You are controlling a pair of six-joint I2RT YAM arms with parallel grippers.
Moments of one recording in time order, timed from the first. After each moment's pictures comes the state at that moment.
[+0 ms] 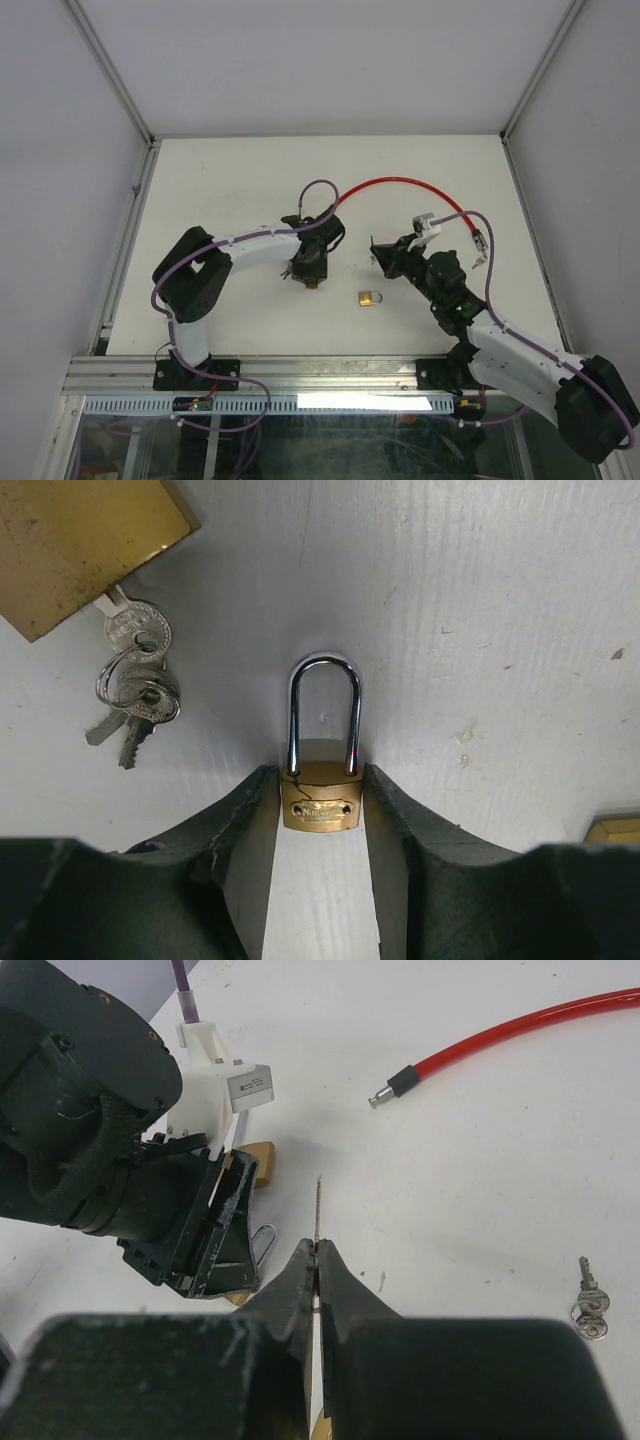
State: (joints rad) left arm -0.85 1.86 1.24 -0.70 -0.16 -0.83; right arm 0.64 0.83 0.26 0.43 0.02 0.42
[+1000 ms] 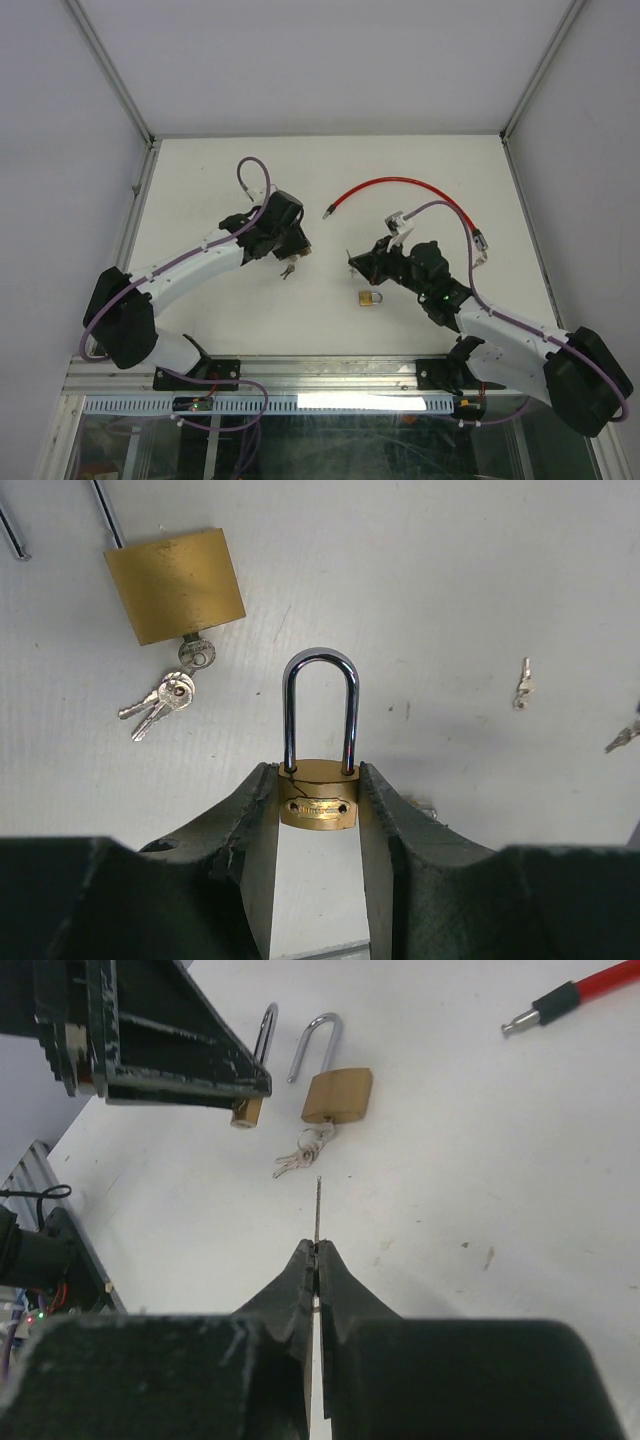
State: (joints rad) left arm -0.75 1.47 1.10 -0.56 -0.20 -1.05; right arm 0.68 0.97 0.34 0.40 -0.19 0.45
